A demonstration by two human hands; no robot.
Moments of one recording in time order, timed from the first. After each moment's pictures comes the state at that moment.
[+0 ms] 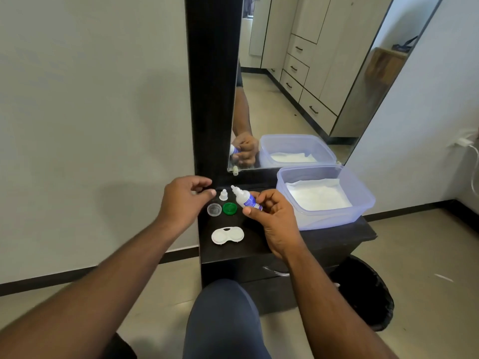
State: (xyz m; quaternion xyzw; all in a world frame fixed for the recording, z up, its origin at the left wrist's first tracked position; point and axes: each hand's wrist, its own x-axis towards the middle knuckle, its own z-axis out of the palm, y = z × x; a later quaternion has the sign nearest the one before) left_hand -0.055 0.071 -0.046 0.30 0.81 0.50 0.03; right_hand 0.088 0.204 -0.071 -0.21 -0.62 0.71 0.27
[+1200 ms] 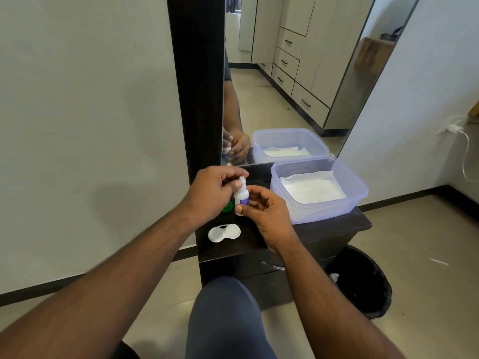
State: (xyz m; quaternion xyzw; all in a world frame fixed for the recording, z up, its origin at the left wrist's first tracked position) left_hand -0.022 0.104 -0.012 0.46 0.75 0.47 0.09; right_hand 0.088 0.202 -0.068 -0.22 -0.67 0.67 0.26
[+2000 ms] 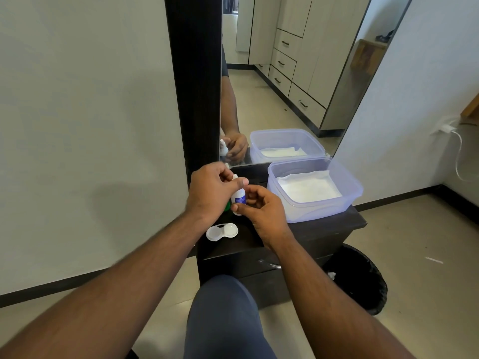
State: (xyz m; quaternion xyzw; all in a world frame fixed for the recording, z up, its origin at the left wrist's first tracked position) left_hand -0.014 0.115 -0.021 0.36 0.79 0.50 0.00; right_hand 0.086 0.202 -0.068 -0.23 -0.70 0.62 0.27
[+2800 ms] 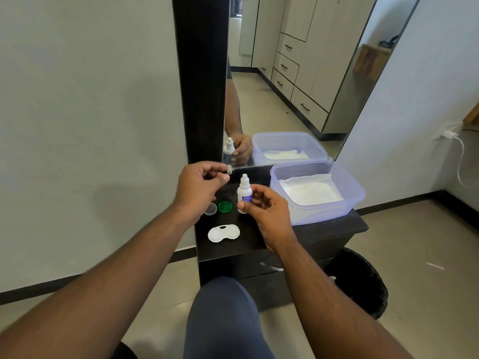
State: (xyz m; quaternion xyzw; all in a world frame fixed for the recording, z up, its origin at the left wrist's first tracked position) left_hand -0.038 0.101 -0.023 0.30 0.73 0.61 0.11; right_hand 0.083 0.206 -0.074 -0.25 -0.67 0.63 0.30
